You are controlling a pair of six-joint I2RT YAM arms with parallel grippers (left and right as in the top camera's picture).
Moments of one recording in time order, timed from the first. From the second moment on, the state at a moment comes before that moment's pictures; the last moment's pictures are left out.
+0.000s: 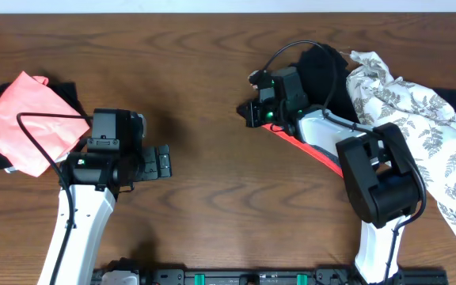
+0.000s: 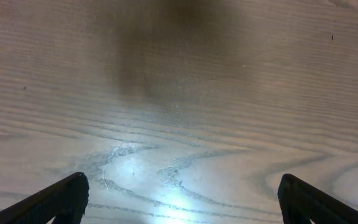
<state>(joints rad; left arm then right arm) -0.06 1.17 0.94 -0.97 0.10 -0.17 0.40 2.08 1.18 0.10 -0.54 0.31</state>
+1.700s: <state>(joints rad) -0.06 1.17 0.94 -0.94 0.10 -0.17 -0.39 1.48 1.21 -0.68 0.46 0.33</state>
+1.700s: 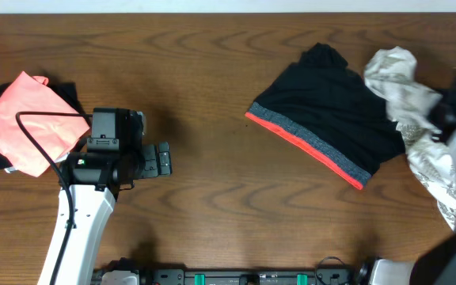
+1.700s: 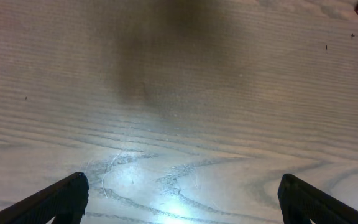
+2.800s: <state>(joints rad) -0.37 1.37 0.94 -0.41 0.31 -0.19 -0.24 1.39 1.23 -0.77 -0.17 0.11</state>
